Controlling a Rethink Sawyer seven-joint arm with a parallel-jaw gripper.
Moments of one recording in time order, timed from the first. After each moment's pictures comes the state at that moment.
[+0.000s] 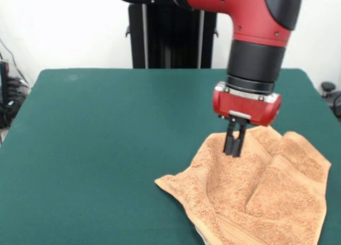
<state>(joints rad) 0.13 -0.43 -0.22 1.61 0.50 0.08 1.84</state>
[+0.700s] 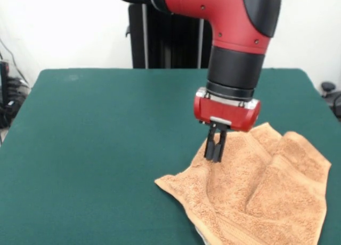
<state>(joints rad) 0.06 -0.41 -0.20 1.57 0.38 0.09 1.84</state>
